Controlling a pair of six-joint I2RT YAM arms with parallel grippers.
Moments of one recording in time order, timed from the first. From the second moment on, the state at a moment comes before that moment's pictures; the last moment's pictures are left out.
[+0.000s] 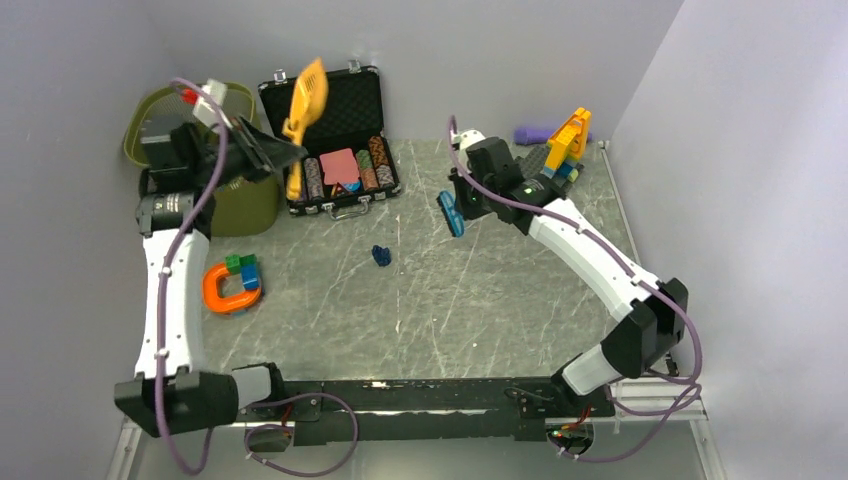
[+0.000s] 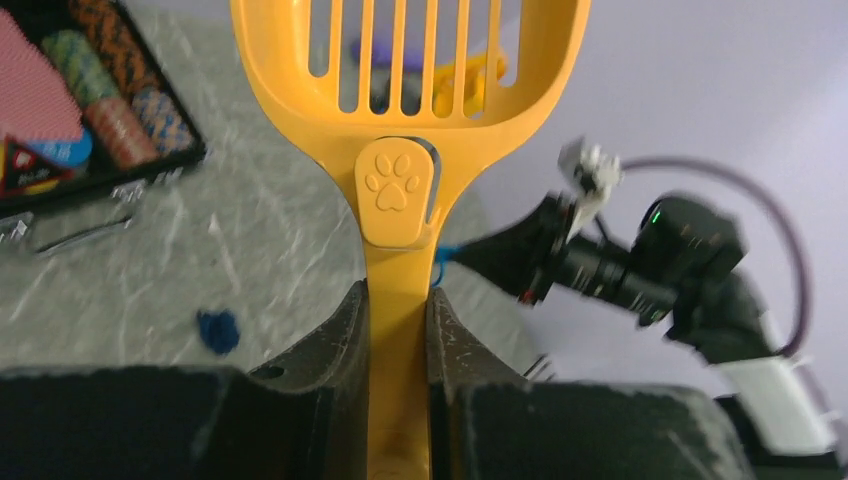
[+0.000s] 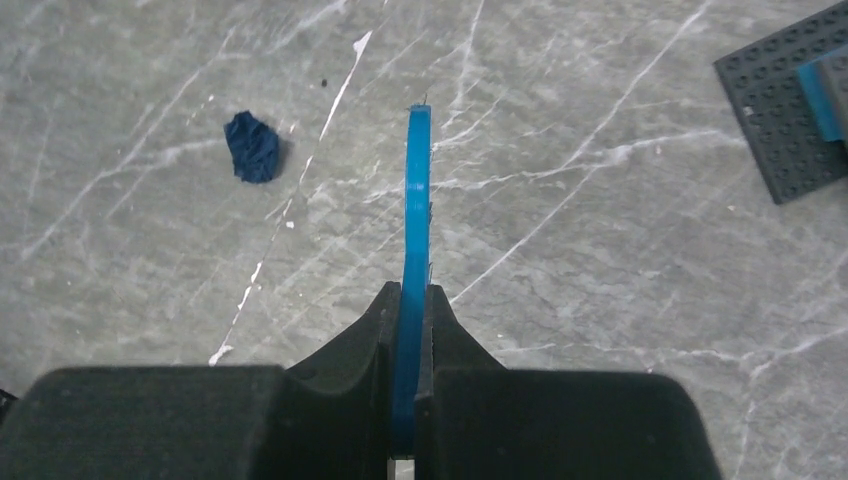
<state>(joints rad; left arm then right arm) 0.22 1.23 1.42 -0.35 0.89 -0.76 0.59 1.49 1.48 -0.69 0.08 0.14</state>
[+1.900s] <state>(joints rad) -0.58 1.52 1.09 -0.98 -0.01 -0.20 0.65 1.99 1.58 -0.36 -0.56 0.08</state>
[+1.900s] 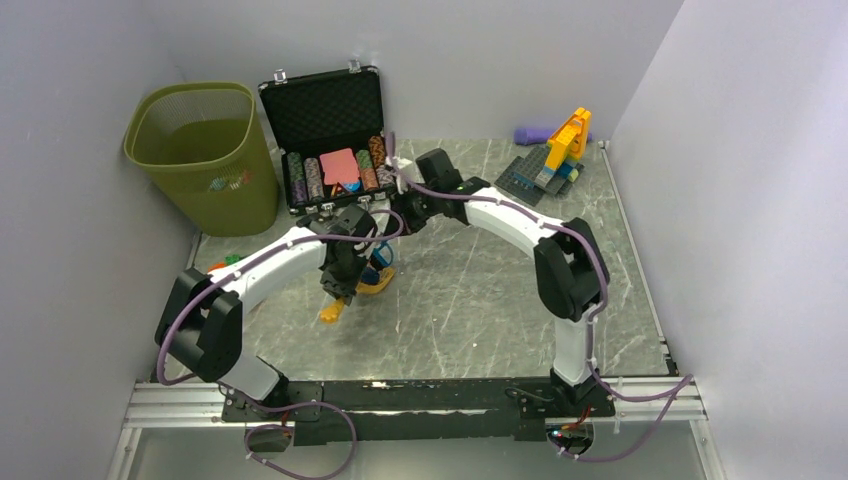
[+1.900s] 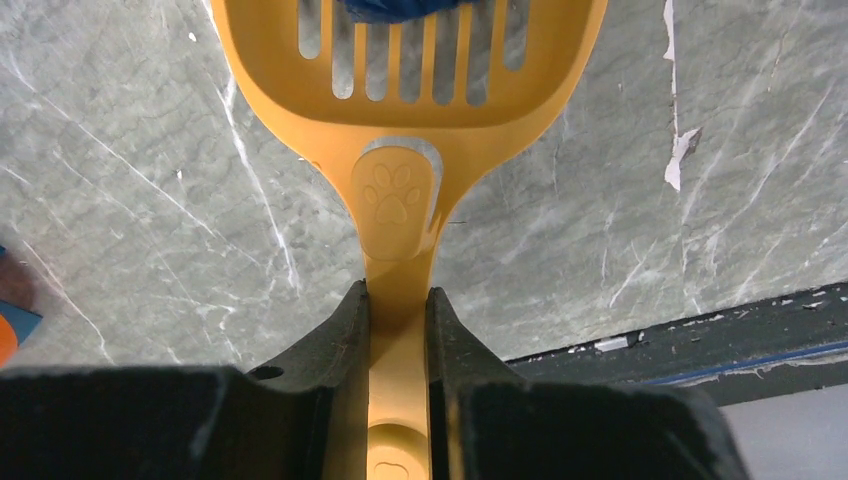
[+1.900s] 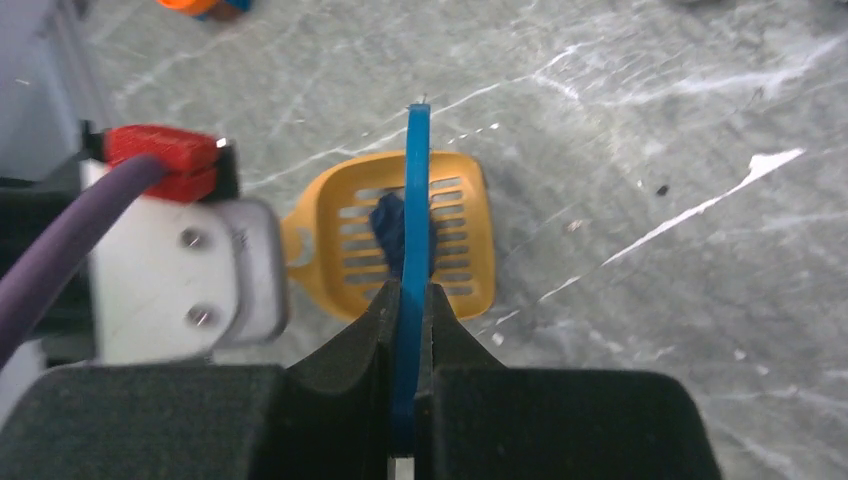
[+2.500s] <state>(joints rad) -0.66 1.15 0.95 -0.83 -0.14 -0.28 0.56 1.50 1.43 -0.35 -0.31 0.19</state>
